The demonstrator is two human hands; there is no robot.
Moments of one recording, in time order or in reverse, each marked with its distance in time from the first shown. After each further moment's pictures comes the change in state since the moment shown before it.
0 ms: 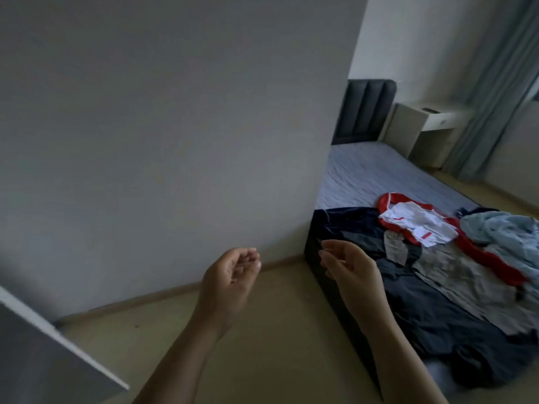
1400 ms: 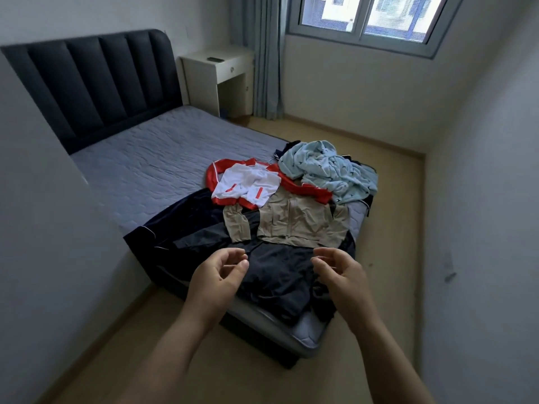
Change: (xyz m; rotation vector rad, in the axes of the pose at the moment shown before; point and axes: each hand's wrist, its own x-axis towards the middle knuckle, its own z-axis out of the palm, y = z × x) left_hand 0.128 0.028 0.482 0.026 -0.831 0.073; right_hand 0.095 0.180 -0.364 -0.046 0.717 0.332
